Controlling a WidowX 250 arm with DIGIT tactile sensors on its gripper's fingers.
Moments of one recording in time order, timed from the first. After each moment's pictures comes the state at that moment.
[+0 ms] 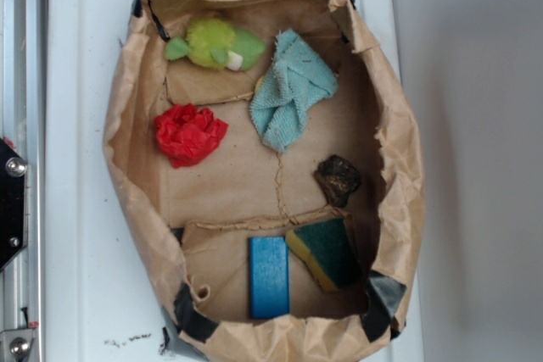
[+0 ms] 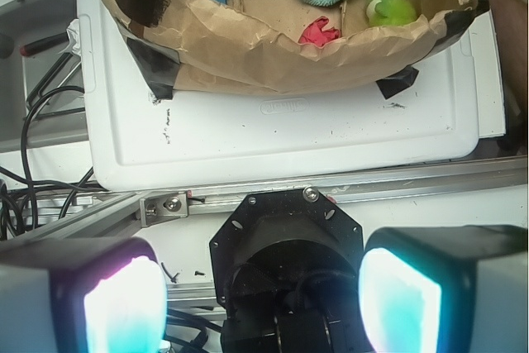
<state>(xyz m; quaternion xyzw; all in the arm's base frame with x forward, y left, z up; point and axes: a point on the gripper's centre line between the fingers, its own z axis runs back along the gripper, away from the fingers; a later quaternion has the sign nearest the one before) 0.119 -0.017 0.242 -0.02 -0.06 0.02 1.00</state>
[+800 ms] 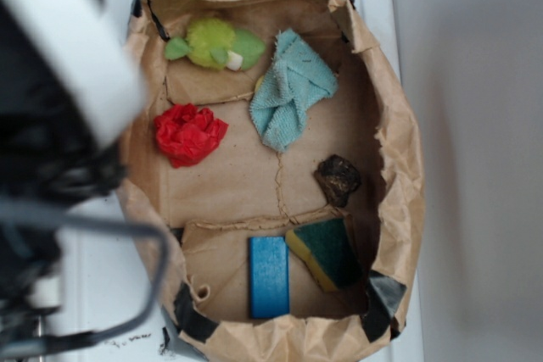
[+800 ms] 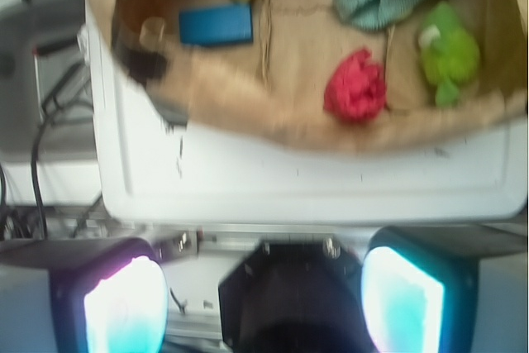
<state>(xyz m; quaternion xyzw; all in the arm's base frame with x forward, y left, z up) 0.194 0.005 0.209 -0.06 -0.03 0.02 1.00</state>
